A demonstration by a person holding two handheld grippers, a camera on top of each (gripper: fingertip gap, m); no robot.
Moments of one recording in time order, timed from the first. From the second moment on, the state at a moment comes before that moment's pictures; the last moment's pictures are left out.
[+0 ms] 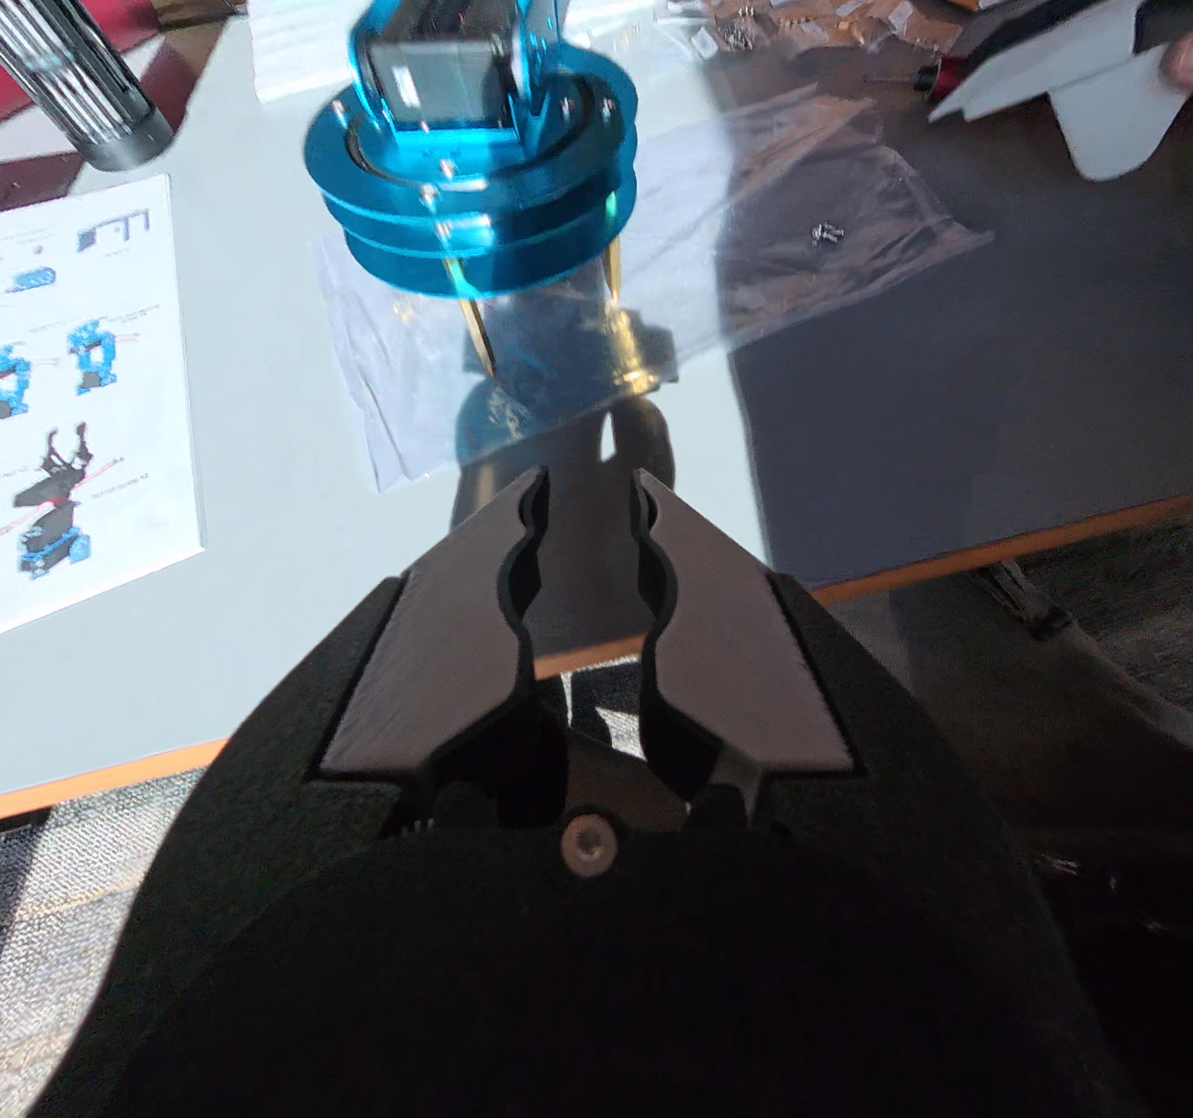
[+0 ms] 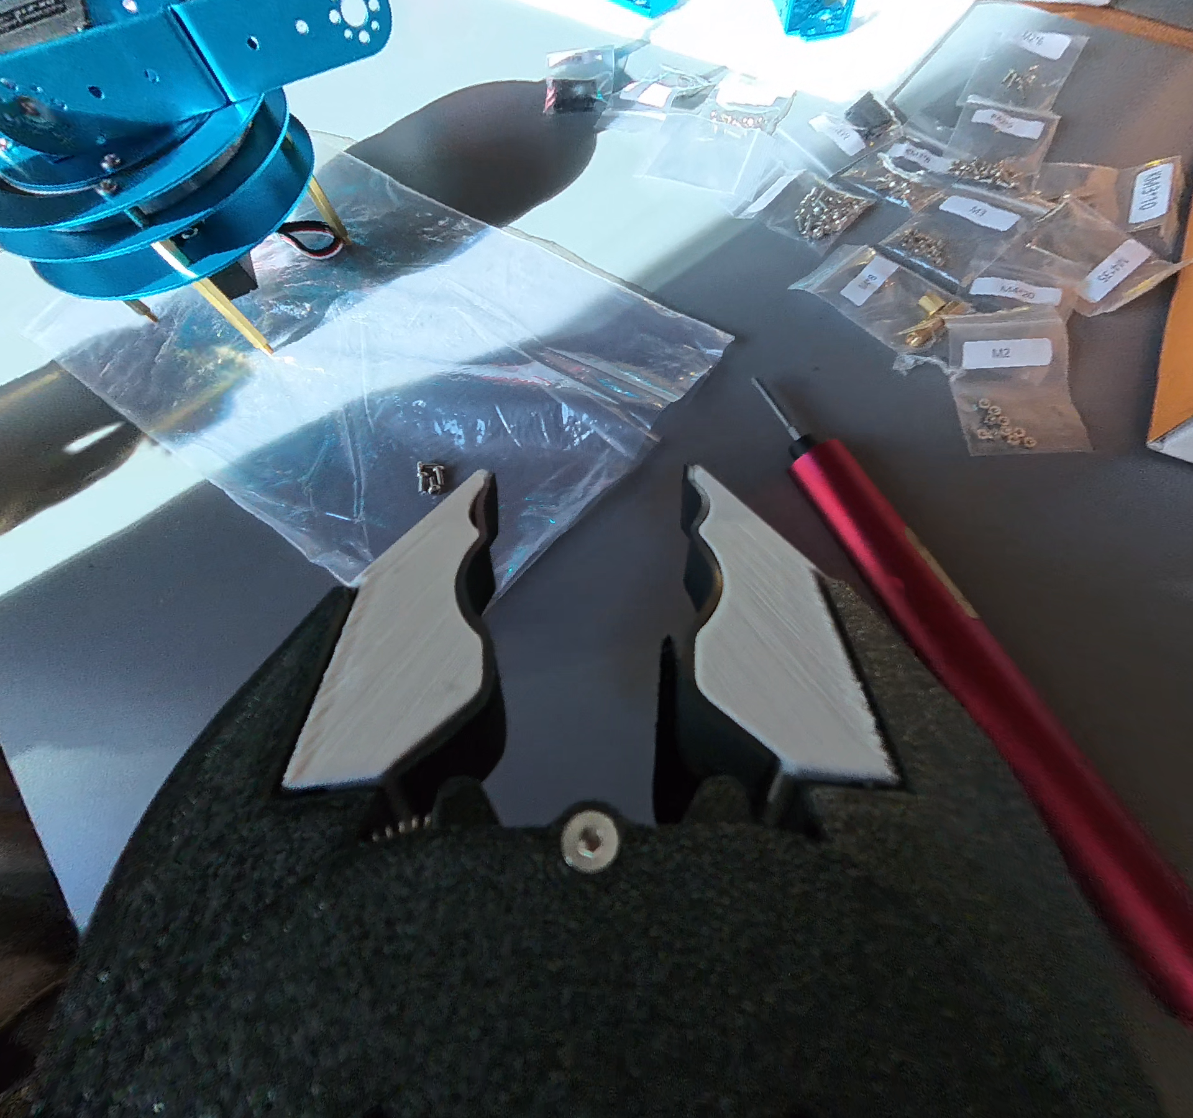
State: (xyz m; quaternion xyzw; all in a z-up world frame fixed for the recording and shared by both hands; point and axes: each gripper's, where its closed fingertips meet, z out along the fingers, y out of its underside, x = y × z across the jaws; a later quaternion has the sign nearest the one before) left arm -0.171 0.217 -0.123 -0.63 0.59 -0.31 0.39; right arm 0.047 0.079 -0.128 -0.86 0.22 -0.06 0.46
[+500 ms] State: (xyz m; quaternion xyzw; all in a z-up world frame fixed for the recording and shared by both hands) left arm -0.060 0.273 -0.069 -0.62 0.55 -0.34 0.45; right arm 0.048 0.077 -0.131 -0.86 0.23 -0.05 0.46
